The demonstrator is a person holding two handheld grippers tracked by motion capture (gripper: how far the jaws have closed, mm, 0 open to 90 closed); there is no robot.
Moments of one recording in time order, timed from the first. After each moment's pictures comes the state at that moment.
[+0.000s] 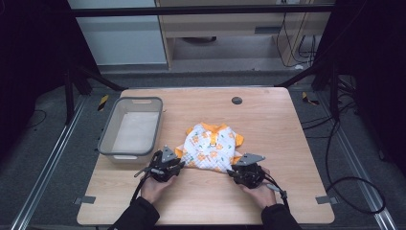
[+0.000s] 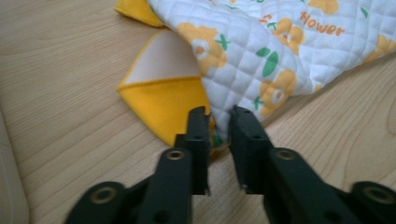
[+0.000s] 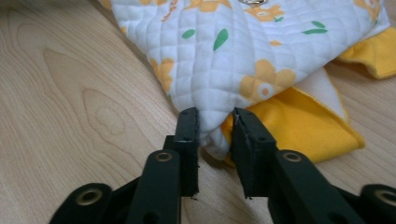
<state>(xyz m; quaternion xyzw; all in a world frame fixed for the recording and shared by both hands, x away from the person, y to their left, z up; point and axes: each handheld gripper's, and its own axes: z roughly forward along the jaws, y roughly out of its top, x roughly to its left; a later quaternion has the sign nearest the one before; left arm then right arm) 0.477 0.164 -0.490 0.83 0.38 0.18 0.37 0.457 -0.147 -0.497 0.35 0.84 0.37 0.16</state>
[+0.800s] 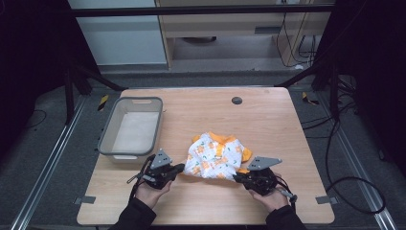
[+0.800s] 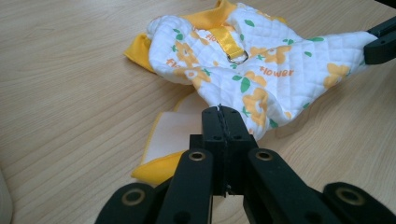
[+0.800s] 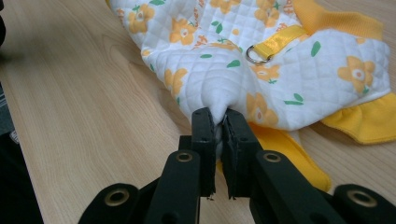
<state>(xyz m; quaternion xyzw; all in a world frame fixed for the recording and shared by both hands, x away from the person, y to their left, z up) 0.440 0.168 -0.450 0.82 0.35 0.14 0.43 0.425 -0.169 -0.461 0.33 0.84 0.42 0.10</state>
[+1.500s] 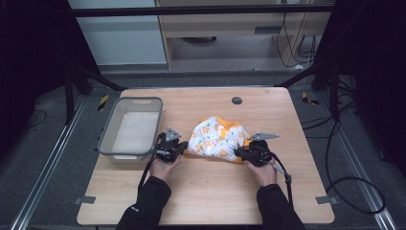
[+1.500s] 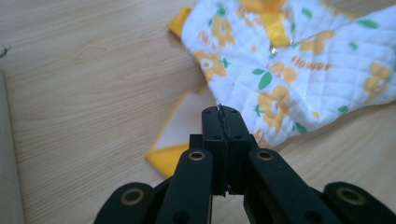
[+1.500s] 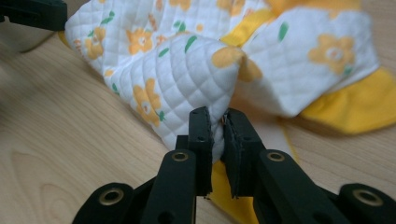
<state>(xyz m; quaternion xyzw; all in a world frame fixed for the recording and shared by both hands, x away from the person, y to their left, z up) 0.526 0.141 -0.468 0.80 0.41 0.20 0.39 0.512 -0.173 -0.482 0.46 0.77 0.42 0.11</state>
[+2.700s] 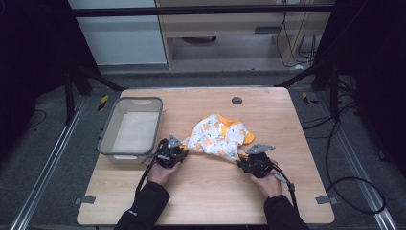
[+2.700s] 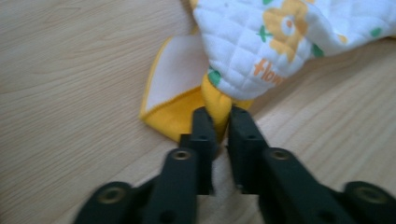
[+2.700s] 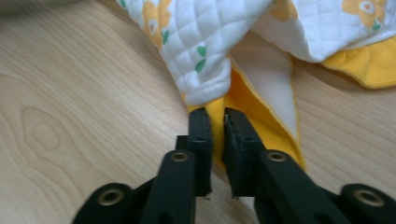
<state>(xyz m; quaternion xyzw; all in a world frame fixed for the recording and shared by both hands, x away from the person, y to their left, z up) 0.523 0.152 -0.493 0.84 0.37 0.17 0.36 0.486 -0.176 -0.497 0.40 0.82 0.38 0.15</state>
